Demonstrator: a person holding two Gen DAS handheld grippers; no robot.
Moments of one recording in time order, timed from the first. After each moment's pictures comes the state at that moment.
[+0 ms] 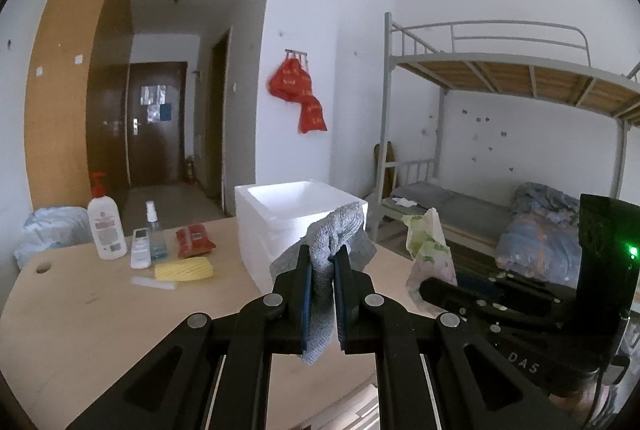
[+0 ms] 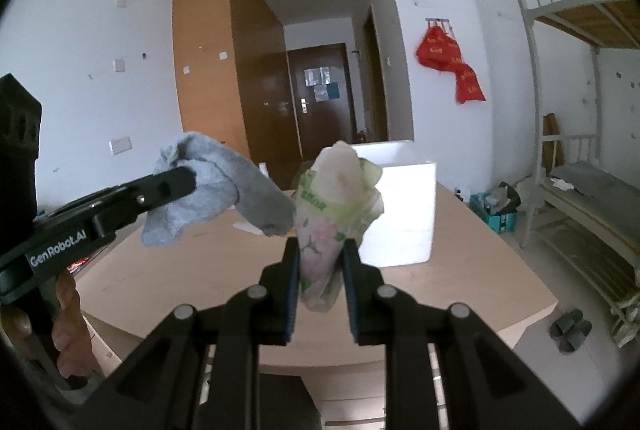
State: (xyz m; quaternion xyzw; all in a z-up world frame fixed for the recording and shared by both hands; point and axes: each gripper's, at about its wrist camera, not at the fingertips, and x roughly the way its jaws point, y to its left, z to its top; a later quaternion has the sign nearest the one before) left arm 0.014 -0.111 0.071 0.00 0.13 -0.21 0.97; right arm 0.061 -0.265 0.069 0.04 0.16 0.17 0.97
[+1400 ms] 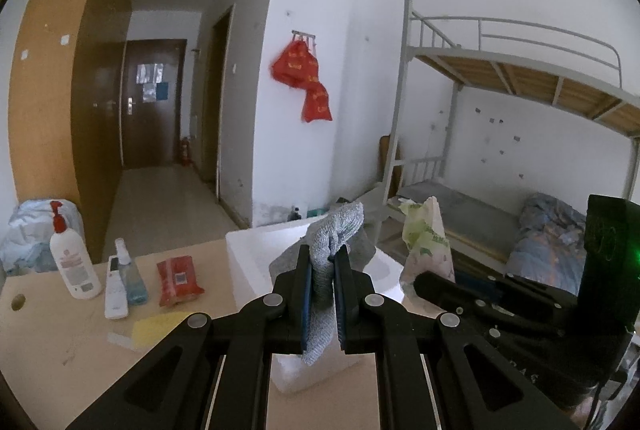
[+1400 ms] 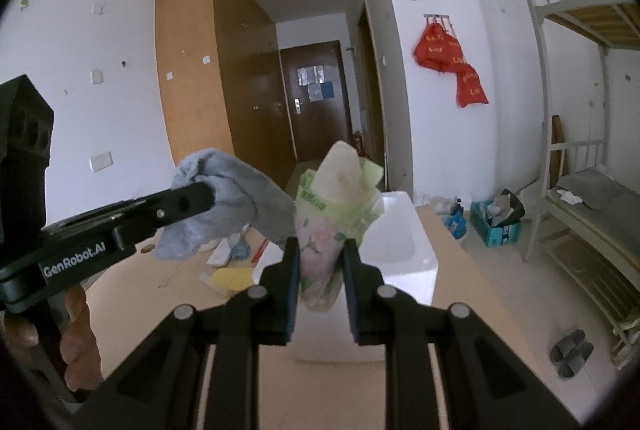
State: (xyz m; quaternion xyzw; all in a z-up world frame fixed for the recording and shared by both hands) left arm 0.172 -0.128 0.122 -0.02 0.17 -0.21 0.96; right arm 0.169 -0.269 0.117 0.04 0.17 0.16 0.97
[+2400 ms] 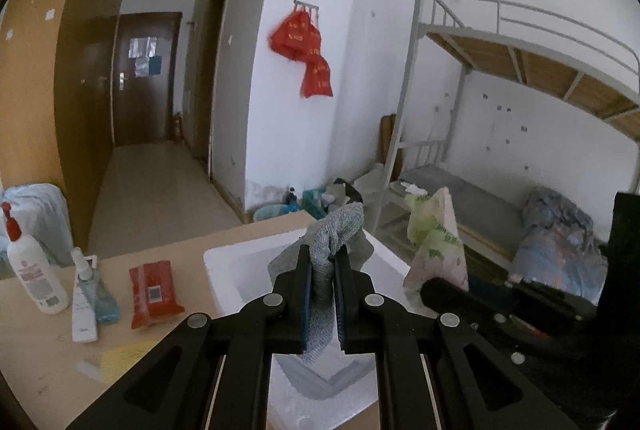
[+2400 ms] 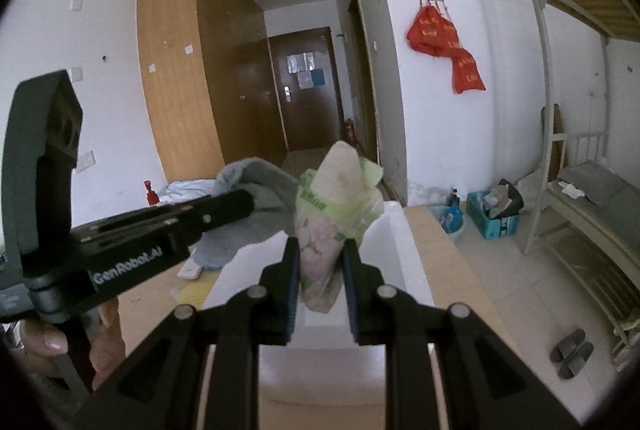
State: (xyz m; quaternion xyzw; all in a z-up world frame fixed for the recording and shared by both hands) left arm 0.280 -0.151 0.104 -0.02 0.22 -0.22 0.95; right arm 0.231 -0.265 0.116 0.05 0.19 0.15 0.97
